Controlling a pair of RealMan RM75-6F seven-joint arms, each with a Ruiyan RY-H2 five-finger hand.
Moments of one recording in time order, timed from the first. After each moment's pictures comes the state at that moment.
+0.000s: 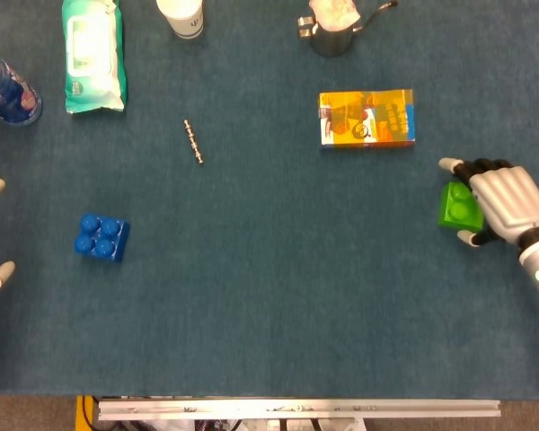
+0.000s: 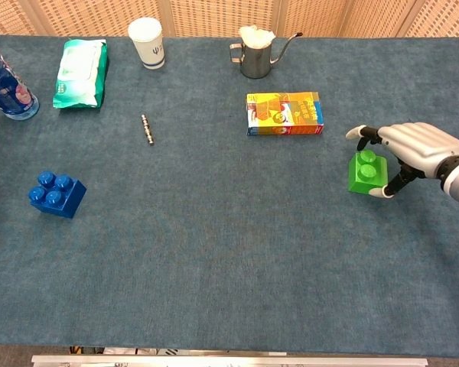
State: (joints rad) left arm -0.10 -1.11 0.02 -1.64 1.50 1.41 0.09; right arm 0.47 -1.38 0.06 -1.63 -1.09 0.94 -0.44
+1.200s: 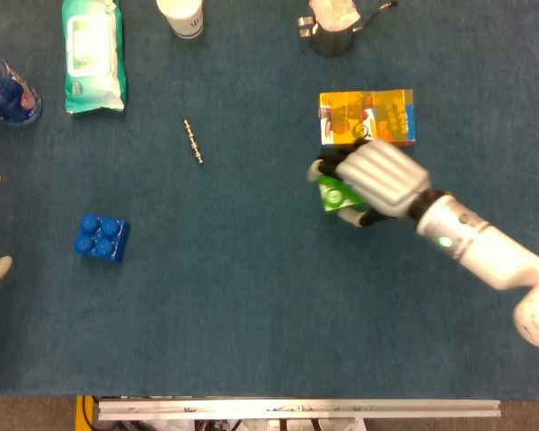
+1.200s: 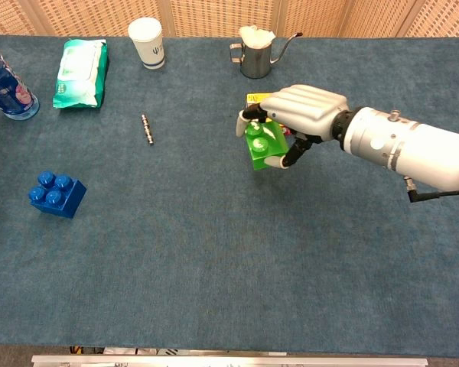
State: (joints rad) left arm -0.09 -1.11 0.01 -1.65 1.53 1.45 0.11; right arm 0.80 -1.45 0.17 -1.61 -1.32 0.70 -0.23
